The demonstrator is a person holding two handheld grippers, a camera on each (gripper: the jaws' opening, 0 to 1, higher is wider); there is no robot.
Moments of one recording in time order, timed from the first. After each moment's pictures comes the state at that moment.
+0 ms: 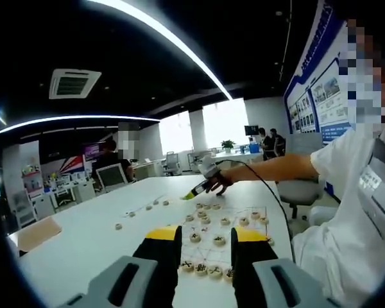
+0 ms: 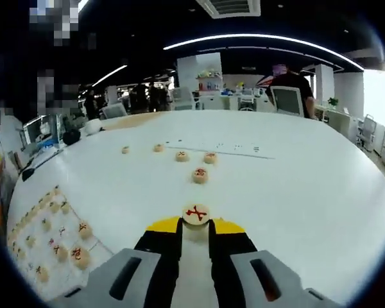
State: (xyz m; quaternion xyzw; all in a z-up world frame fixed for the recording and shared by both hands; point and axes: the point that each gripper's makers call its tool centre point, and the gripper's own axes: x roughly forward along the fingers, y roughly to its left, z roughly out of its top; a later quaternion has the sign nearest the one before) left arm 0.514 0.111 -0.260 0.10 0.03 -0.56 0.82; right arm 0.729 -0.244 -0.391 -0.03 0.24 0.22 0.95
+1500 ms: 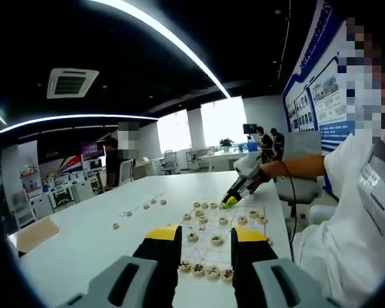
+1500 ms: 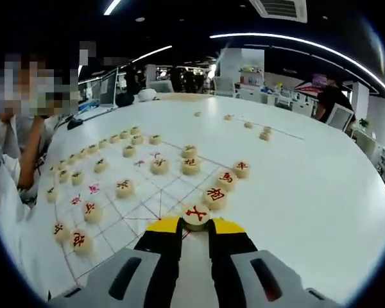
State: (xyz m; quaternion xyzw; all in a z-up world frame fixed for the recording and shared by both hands) left arm 0.510 0.107 -0.264 0.11 0.03 -0.56 0.82; right arm 0.582 -0.209 -0.405 -0.10 0.25 0.31 0.91
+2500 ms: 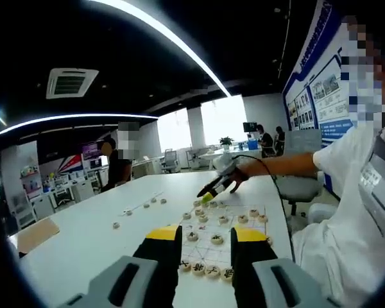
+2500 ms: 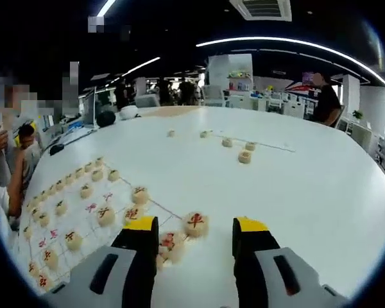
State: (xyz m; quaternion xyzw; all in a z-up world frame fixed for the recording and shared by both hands) left arm 0.509 0.104 -0.266 0.11 0.03 -0.56 0.82; right arm 0.704 -0.219 -0.391 -0.05 0.23 0.28 0.93
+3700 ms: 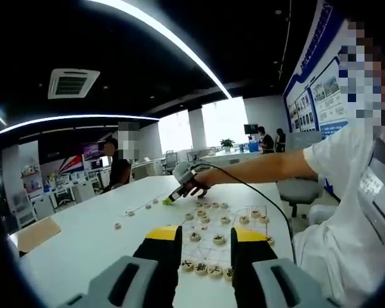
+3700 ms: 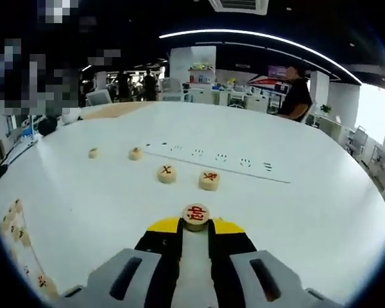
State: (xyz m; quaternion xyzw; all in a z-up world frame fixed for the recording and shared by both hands) left arm 0.515 0.108 -0.263 0.11 0.03 -0.56 0.82; right arm 0.851 -0.231 -0.396 -0.07 0.26 0.16 0.95
